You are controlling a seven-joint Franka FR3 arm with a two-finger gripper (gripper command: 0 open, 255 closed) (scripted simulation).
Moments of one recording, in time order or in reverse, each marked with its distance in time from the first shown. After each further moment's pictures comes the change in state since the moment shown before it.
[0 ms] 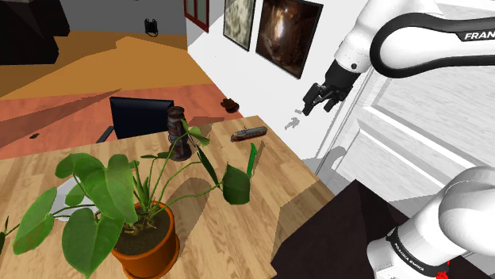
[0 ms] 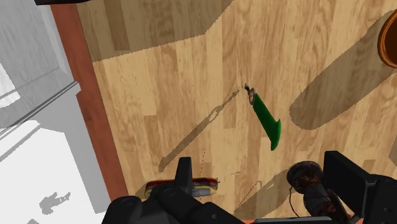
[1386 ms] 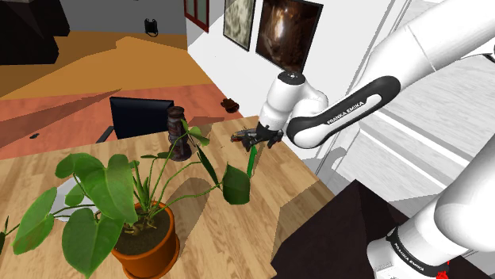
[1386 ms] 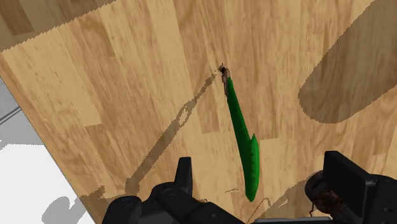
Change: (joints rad) arm -0.089 0.770 0.224 0.152 -0.500 0.571 0.675
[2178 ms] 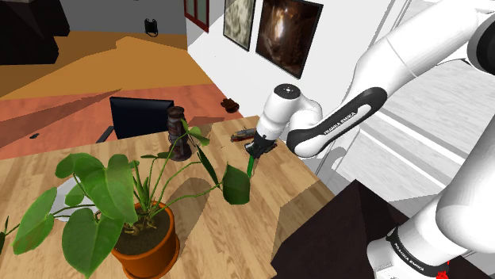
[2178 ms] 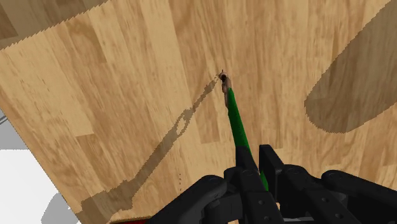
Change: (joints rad) arm 0.034 0.093 -0.050 0.009 -0.134 0.069 0.116
